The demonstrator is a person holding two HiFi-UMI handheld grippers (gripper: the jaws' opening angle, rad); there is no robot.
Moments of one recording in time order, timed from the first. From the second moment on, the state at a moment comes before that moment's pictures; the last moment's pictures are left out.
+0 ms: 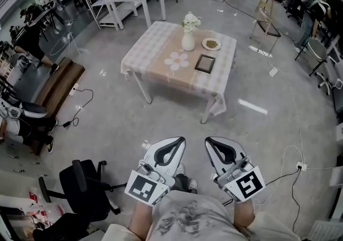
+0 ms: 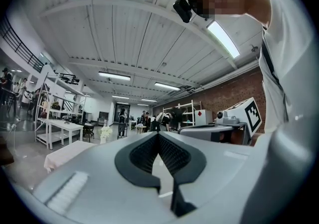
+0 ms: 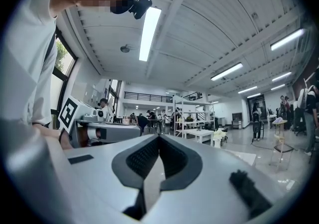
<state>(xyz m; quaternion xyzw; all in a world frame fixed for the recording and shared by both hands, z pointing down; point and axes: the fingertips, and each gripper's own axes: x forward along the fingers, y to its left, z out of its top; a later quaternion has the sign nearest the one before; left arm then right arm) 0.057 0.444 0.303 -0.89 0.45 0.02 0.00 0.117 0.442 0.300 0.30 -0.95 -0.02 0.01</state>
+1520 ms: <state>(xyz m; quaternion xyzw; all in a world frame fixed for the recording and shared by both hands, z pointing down) -0.006 0.278 0.319 -0.90 0.42 0.03 -0.05 0.044 0.277 0.308 0.33 -0.94 -0.02 0.04</state>
